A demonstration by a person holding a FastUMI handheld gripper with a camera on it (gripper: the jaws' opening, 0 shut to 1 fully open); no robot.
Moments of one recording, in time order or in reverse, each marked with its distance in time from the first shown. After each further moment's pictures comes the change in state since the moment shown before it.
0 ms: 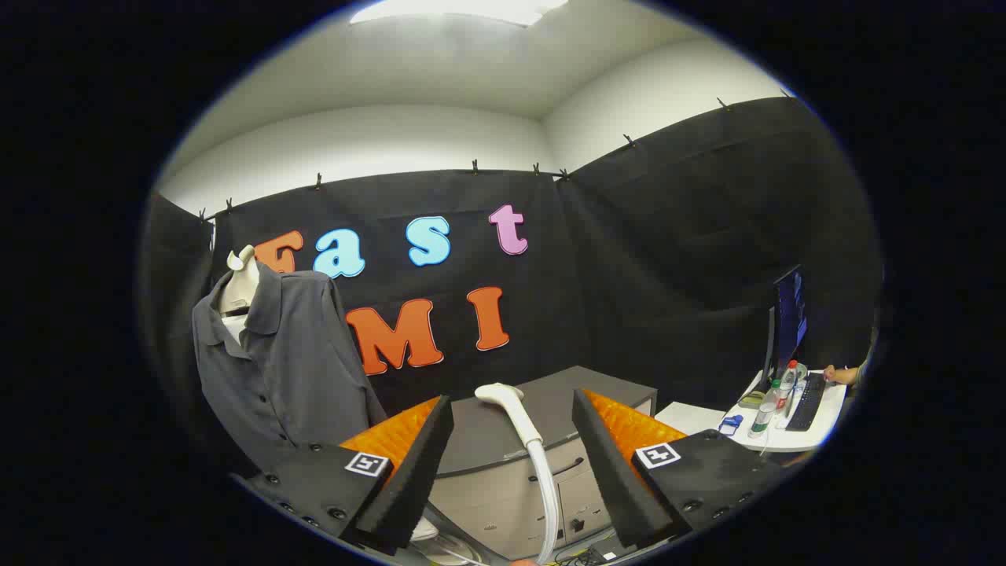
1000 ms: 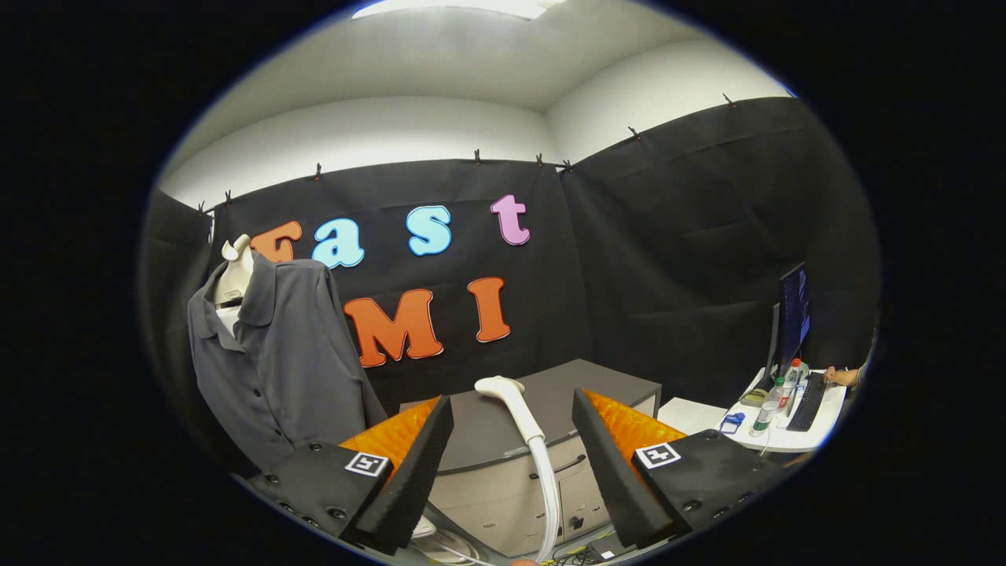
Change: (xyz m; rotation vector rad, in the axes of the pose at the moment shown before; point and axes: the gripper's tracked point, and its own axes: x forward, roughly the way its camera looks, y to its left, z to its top) arm 0.020 0.002 -0.011 -0.012 0.039 0.001
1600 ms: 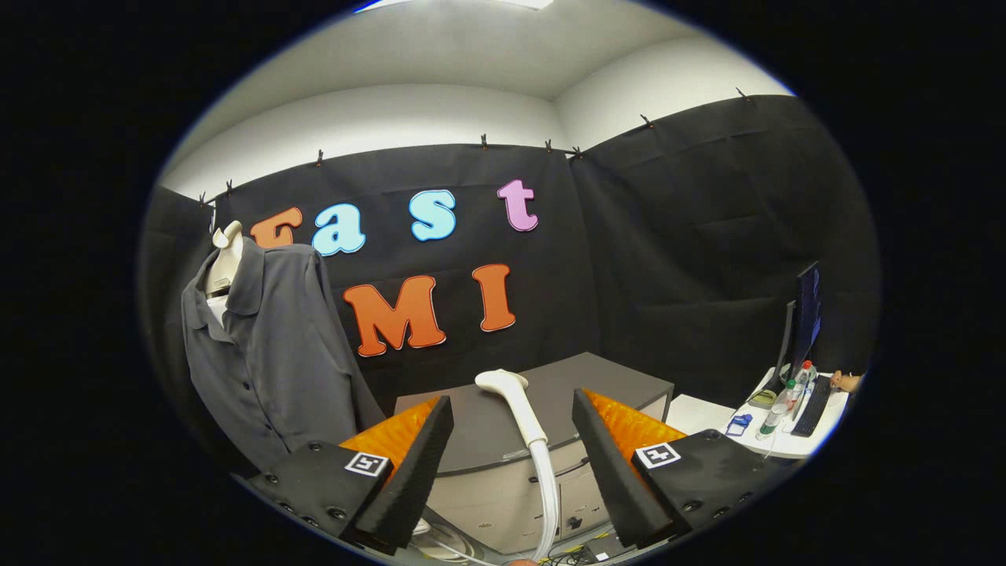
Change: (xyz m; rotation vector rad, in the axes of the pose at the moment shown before) arm 0.049 -0.001 -0.011 -0.015 0.055 0.034
